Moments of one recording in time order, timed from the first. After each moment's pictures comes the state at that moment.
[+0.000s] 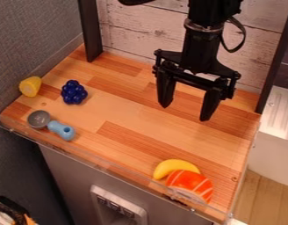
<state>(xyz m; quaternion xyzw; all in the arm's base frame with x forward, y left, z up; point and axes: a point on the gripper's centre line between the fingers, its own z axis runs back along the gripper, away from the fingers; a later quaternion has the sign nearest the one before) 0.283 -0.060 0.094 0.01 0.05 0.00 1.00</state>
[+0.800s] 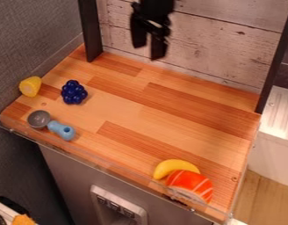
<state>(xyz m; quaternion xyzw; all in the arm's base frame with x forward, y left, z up) 0.387 0.071 0.091 -0.01 0.00 -0.25 0.97</state>
